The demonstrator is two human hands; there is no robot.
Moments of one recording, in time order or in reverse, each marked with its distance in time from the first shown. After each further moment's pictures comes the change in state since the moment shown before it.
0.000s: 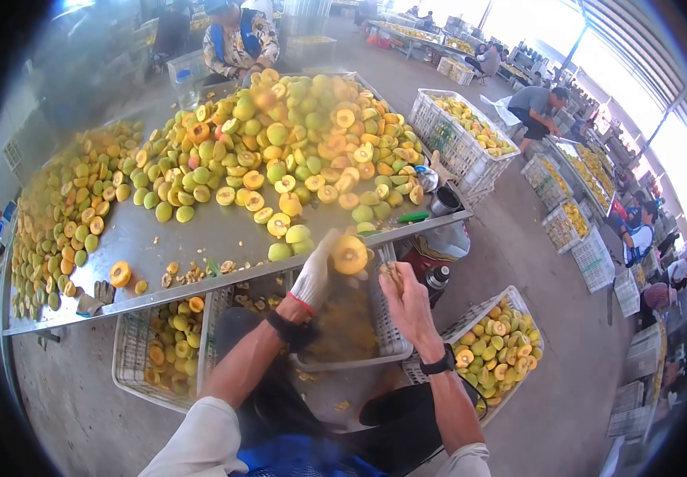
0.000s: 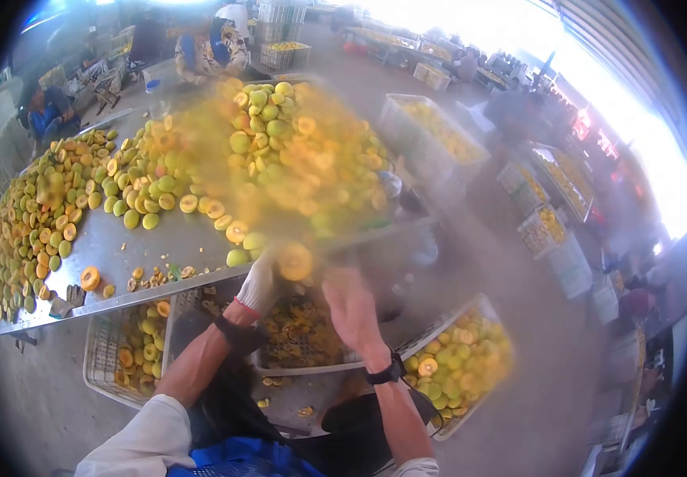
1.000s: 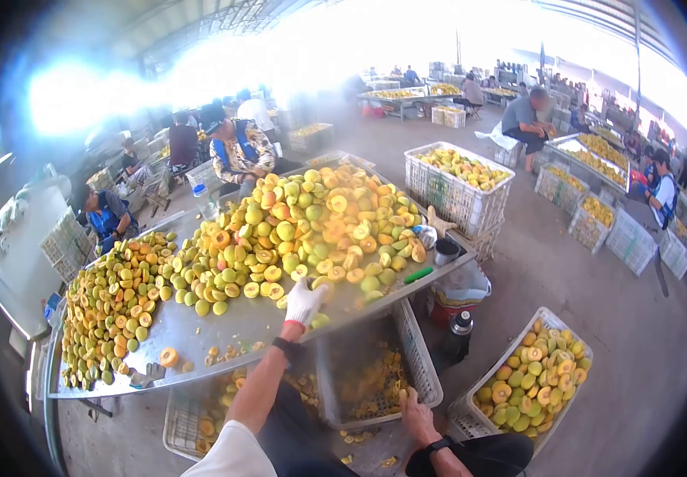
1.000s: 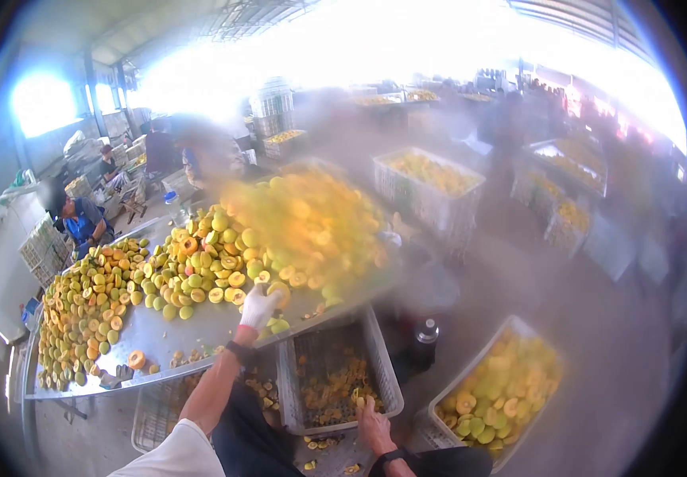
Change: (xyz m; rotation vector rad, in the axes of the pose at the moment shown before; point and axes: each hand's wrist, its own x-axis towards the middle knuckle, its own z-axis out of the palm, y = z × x) left_hand 0.068 0.051 -0.025 1.056 0.474 0.203; right_hand -0.180 0.117 0.064 -0.233 -0.275 0.465
